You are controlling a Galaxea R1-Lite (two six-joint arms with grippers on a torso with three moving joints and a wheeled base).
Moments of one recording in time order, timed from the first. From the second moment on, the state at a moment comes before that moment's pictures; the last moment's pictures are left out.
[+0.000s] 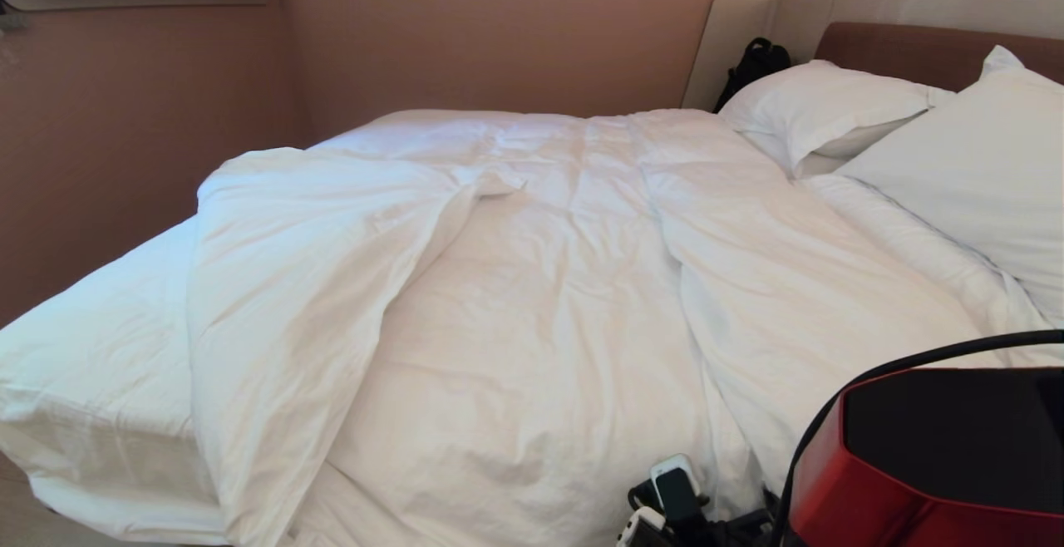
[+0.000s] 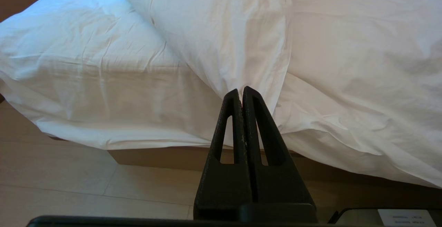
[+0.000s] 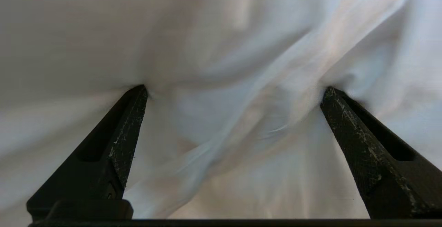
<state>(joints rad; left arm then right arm) 0.02 0.00 -0.04 0.10 -0.02 0.06 0.93 2.20 -0.67 -0.22 -1.03 0.49</state>
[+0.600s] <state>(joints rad) 0.01 0.00 -0.04 0.10 -0.02 0.06 0.90 2.17 -0.66 -0.18 -1.14 0.48</state>
